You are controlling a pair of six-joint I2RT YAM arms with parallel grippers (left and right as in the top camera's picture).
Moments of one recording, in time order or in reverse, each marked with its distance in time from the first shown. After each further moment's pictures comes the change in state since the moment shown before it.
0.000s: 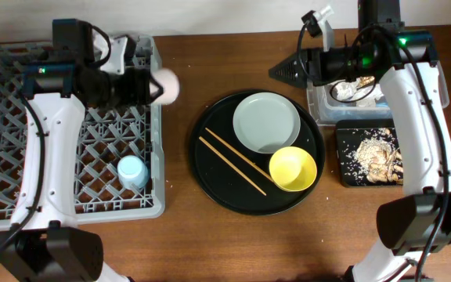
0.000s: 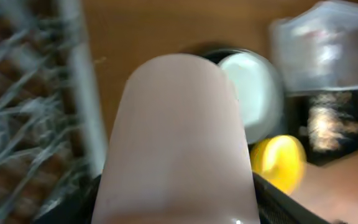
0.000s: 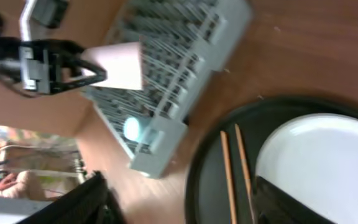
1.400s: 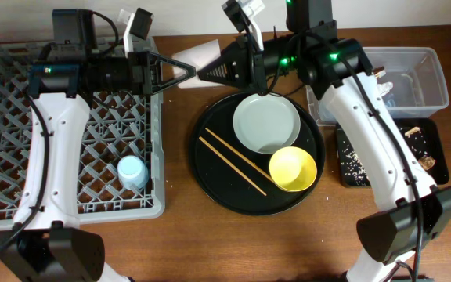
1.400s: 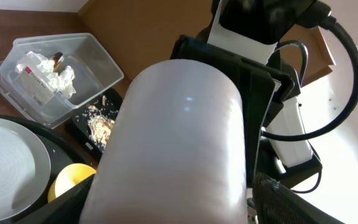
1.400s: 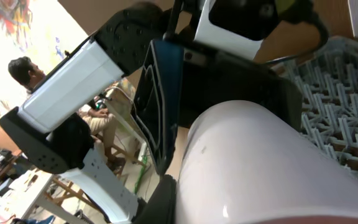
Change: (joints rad) left arm -0.028 -0.001 -0.001 0.258 1.016 0.000; right arm 0.303 0.000 0.000 0.566 -0.422 0.198
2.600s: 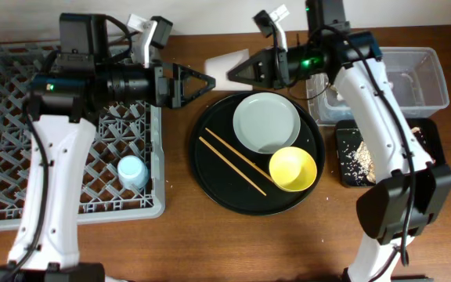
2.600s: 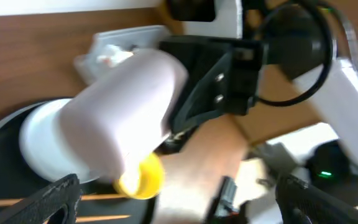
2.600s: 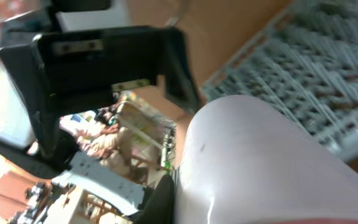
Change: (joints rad) left arm -0.095 -0.119 0.000 -0.055 -0.393 0.000; right arm -0.125 0.102 0.001 -0.305 -0.095 -0.188
